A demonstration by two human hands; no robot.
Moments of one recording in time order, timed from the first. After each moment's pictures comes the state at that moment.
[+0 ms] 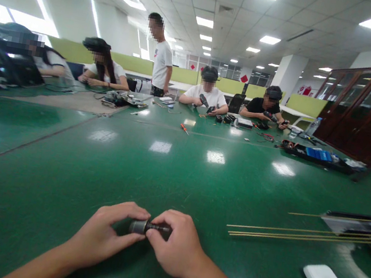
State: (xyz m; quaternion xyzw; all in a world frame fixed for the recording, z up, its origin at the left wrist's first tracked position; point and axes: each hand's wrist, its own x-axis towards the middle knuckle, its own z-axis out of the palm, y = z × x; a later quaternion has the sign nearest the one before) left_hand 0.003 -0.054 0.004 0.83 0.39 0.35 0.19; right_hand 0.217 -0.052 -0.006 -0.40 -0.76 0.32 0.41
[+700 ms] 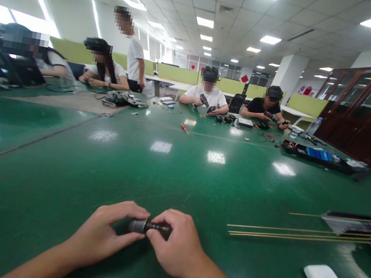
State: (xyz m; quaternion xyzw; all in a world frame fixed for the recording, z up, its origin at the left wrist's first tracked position) left_hand 0.003 -0.054 0.008 0.83 0.39 0.36 0.18; right_hand 0.217 -0.053 -0.006 -0.41 -0.76 0.31 0.40
